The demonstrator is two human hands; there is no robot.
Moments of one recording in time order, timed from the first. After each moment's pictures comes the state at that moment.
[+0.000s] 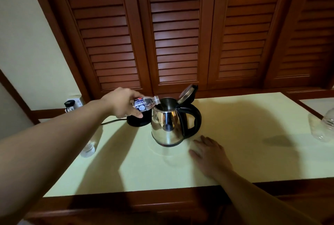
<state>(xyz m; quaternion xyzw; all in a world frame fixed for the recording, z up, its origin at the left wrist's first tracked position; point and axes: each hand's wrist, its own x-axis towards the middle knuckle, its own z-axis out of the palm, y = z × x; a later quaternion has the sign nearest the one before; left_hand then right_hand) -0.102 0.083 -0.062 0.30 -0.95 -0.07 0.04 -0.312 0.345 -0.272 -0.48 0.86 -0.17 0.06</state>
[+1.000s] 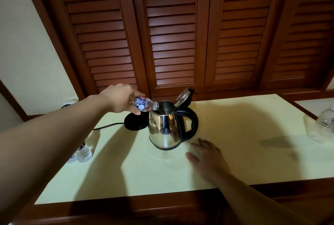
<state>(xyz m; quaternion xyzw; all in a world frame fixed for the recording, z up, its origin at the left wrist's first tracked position) -0.115 0.082 -0.036 0.28 -0.96 0.06 0.02 -0.309 0.347 -0.267 -0.47 0.86 -0.19 0.07</state>
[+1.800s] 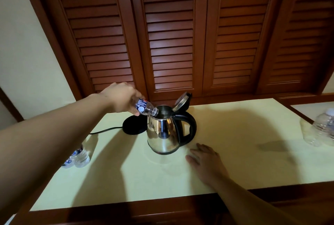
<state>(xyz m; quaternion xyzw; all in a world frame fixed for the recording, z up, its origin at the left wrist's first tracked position) -0.123 0.091 -0.020 0.24 -0.96 0.13 0.00 -0.317 0.347 -0.275 -0.47 0.85 -0.24 0.07</state>
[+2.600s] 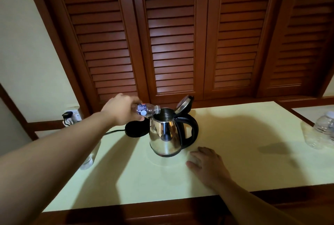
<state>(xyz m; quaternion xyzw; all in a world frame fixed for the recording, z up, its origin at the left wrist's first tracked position) -0.104 0.093 -0.057 0.32 -0.94 0.02 0.10 -0.312 0.349 -0.272 -0.49 0.84 -0.24 0.04</state>
